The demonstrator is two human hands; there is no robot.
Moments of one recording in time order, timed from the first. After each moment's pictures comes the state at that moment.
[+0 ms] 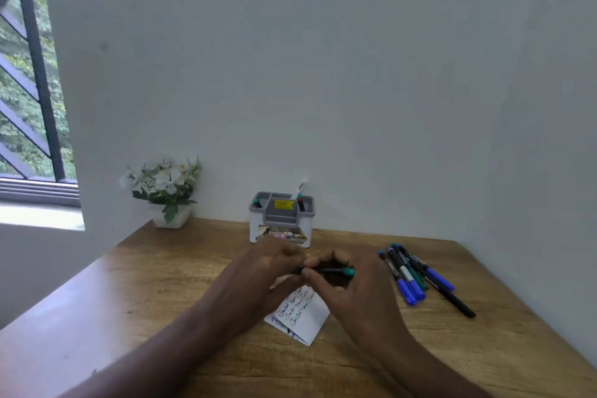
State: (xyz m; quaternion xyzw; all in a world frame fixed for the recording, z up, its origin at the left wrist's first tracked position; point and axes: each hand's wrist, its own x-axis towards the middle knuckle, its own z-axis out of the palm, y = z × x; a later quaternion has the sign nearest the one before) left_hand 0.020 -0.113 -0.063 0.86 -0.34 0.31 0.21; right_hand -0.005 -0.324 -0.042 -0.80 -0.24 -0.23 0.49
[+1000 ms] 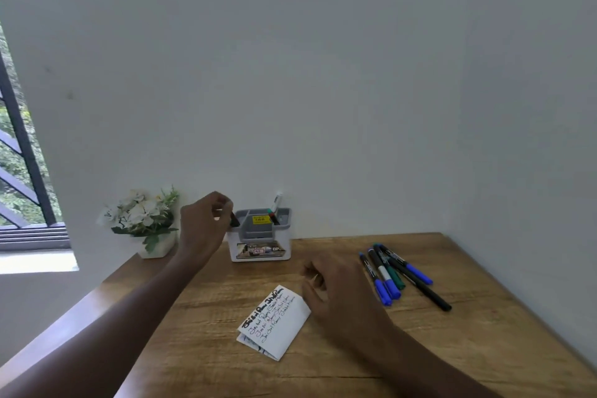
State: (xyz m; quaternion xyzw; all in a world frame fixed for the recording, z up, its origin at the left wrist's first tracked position) left_hand 0.136 -0.080 -0.010 0.83 -0.05 0.45 0.31; right_hand 0.023 -0.361 -0.046 -0.88 -0.26 -0.24 0.32
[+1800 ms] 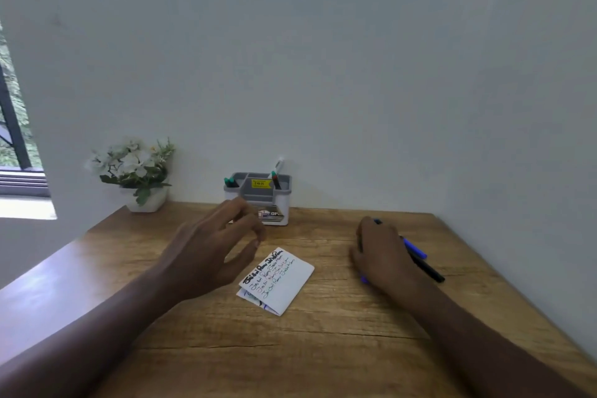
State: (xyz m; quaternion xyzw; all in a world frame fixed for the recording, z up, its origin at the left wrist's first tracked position) left_hand 0.014 -0.098 -0.047 0.86 -0.33 0.38 0.09; right_hand 0.054 -0.398 -0.044 -0.98 -0.02 -0.13 0.15
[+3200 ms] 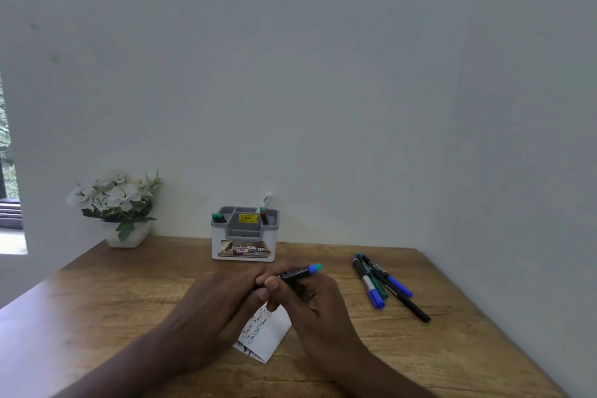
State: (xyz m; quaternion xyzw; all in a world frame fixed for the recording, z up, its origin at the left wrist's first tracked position) left_hand -0.007 -0.134 -0.047 0.87 -0.34 0.26 0.24; right_hand -0.009 -0.330 -0.046 -0.72 -0.30 -0.16 0.60
